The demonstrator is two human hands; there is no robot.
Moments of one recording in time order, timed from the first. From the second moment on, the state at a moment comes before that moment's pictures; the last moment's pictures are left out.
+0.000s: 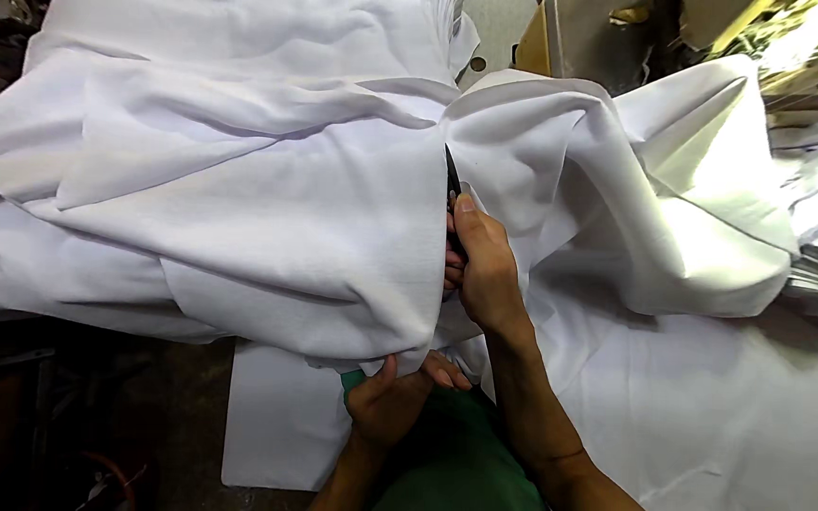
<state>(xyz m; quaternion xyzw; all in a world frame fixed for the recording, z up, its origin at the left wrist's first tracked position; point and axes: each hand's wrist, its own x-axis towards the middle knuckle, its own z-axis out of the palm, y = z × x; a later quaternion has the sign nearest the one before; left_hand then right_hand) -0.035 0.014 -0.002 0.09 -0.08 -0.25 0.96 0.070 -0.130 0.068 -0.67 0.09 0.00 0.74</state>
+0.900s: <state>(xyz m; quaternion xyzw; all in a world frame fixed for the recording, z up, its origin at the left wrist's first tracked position) -0.036 0.012 -0.005 0.08 -0.08 -0.25 0.96 0.077 -0.131 0.075 -0.69 0.10 0.01 0.72</state>
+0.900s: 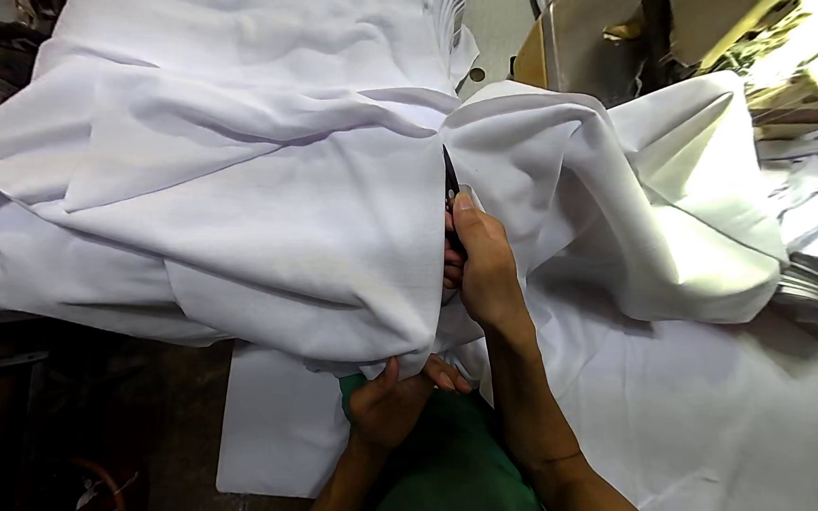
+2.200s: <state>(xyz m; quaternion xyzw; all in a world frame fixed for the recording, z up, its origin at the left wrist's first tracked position) -0.040 0.016 -0.011 0.11 -0.10 -0.24 0.96 0.084 -0.137 0.073 -0.72 0.07 0.00 0.69</state>
